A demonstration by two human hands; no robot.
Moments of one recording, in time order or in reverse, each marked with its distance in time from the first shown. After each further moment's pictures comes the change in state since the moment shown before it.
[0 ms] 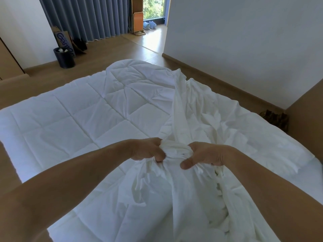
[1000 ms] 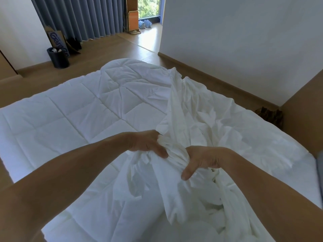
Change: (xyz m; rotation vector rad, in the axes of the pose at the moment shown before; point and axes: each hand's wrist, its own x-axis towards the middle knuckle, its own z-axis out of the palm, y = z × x) left_hand 0.011 0.017 -0.007 0.107 0.049 0.050; right_hand -0.009 0.015 0.000 -0.082 -0.086 0.059
